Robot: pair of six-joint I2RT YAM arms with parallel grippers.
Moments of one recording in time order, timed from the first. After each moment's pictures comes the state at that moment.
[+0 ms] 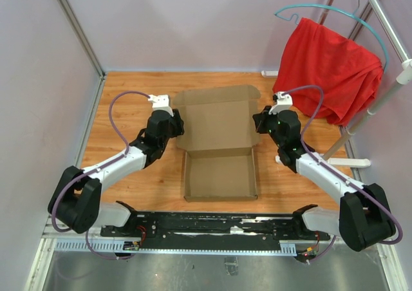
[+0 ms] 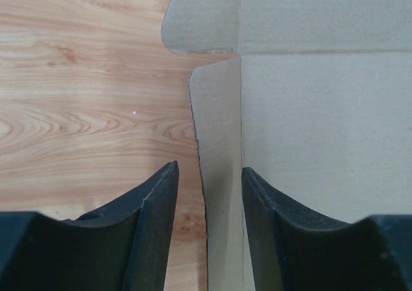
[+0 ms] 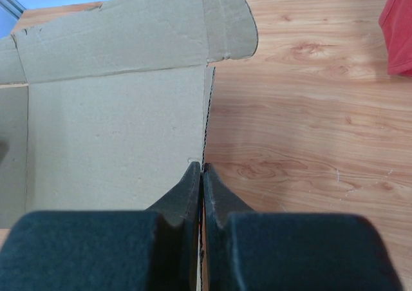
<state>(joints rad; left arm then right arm) -0.50 1.31 0.70 0.21 -0.32 -0.39 0.39 1.21 0.65 0.33 0.04 0.31</state>
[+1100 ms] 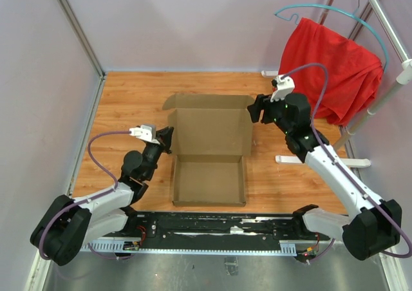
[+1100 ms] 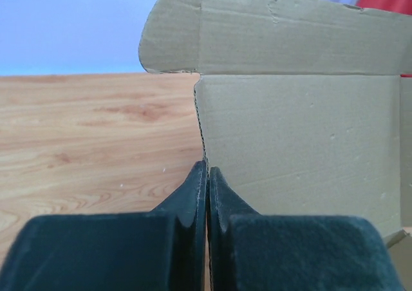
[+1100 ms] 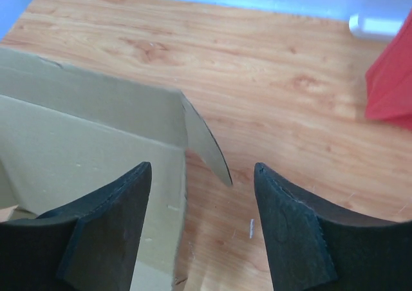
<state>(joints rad) -0.51 1.04 0.19 1.00 -0.17 -0.17 0.39 1.14 0.87 0.01 -0.01 0.20</state>
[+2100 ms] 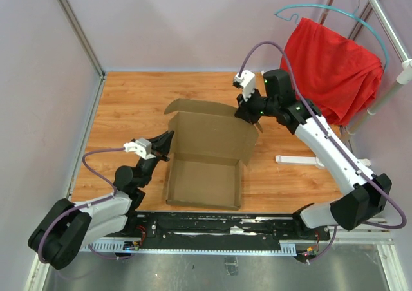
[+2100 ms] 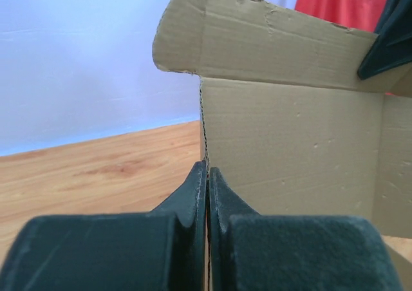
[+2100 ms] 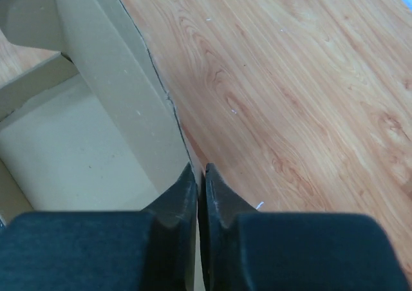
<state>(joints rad) -0.53 1.00 0.04 1.37 0.01 -0.07 0.47 1.38 1.42 -0.64 -0.42 -0.28</state>
